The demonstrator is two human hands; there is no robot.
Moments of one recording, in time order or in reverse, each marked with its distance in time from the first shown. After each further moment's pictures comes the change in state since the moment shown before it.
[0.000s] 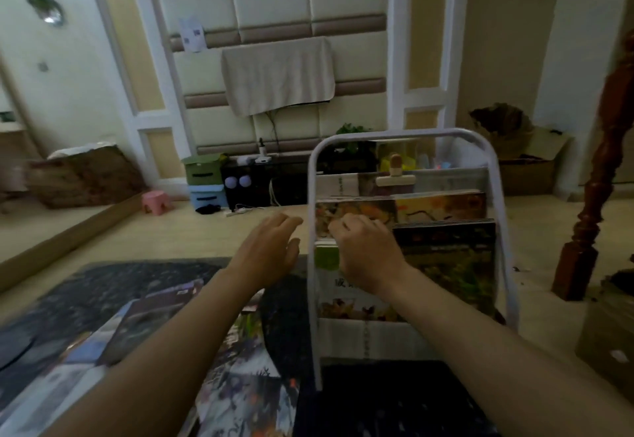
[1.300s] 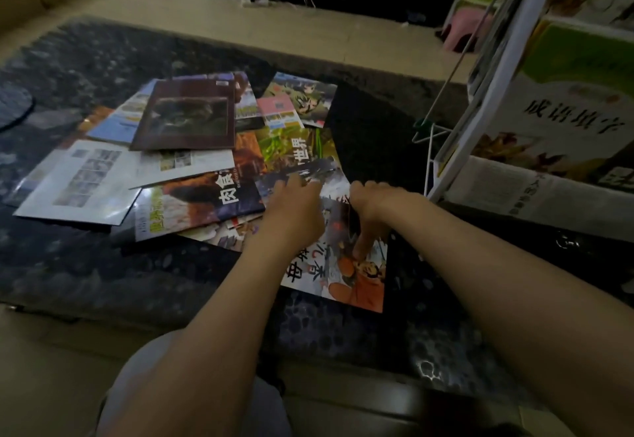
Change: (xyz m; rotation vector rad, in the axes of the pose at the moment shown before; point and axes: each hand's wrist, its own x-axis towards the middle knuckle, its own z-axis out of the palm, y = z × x) left_hand -0.212 -0.122 0.158 -0.142 -0.554 -0.531; right_hand -0.013 -0.156 0.243 -0.122 -1.281 0.098
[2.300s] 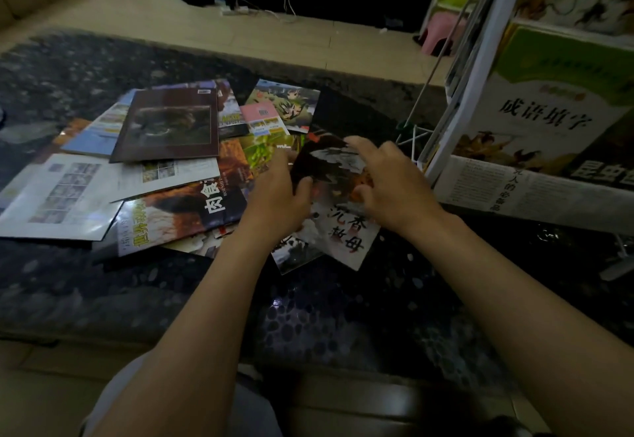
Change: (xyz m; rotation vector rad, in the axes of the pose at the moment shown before) left_hand -0.006 0.005 -0.033 -0.641 0.265 0.070; right_hand -0.048 0.022 0.008 0.397 0.823 -0.100
